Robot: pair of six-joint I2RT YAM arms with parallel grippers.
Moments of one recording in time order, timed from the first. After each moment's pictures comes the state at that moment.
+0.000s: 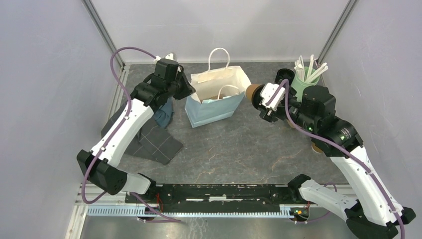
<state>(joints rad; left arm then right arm) -0.48 1.40 1.49 -0.73 -0.06 -0.76 0.57 0.91 1.33 -0.72 -0.13 -0.64</state>
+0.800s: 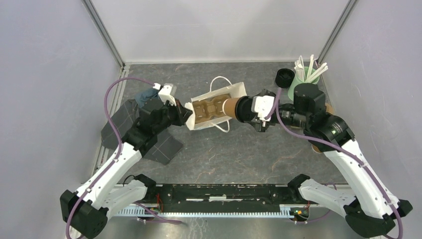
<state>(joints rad) -0.48 0.96 0.83 -0.23 0.11 -0.40 0.58 0.95 1.31 -0.70 -0.54 -0.76</state>
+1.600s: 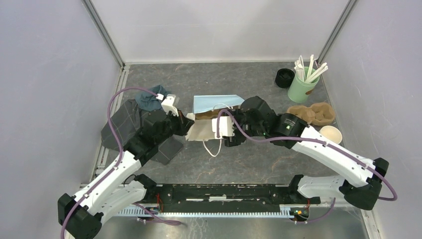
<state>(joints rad) -0.57 0.84 0.66 -0.18 0.05 -0.42 0.96 1.18 1.27 -0.74 -0.15 -0.79</state>
